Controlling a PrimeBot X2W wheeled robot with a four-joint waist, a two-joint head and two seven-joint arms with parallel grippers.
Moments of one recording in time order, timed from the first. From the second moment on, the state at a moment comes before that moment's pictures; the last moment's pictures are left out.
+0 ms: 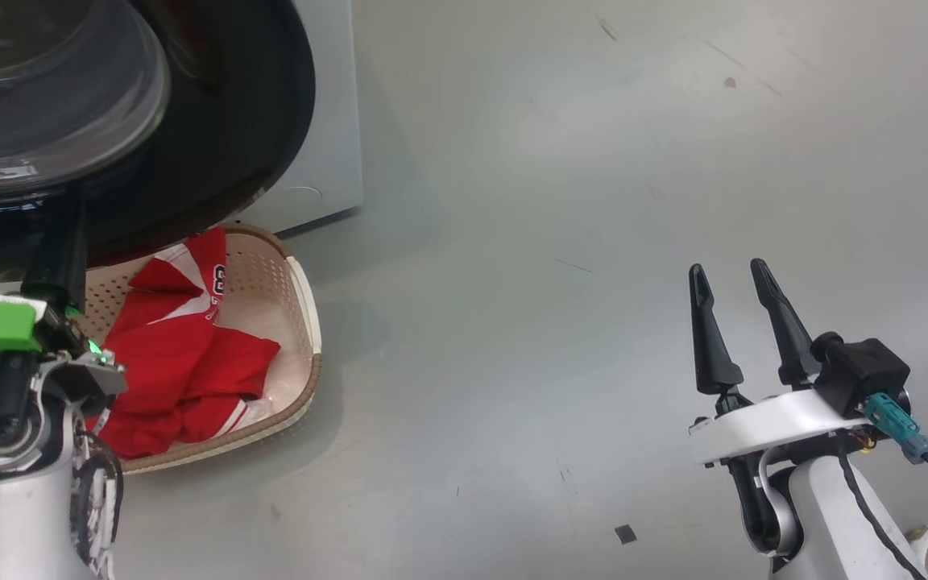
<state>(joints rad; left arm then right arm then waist) -0.46 0.07 0.16 0.30 -1.60 -0.12 0.28 -0.16 -0.04 0.19 0.16 0.35 0.00 -0.25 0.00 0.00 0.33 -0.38</state>
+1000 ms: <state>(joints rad) -0.10 0.07 0.05 0.01 -1.31 -0.12 0.10 -0.05 -0.09 0.17 0.19 0.31 0.00 -0.25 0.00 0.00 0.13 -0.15</state>
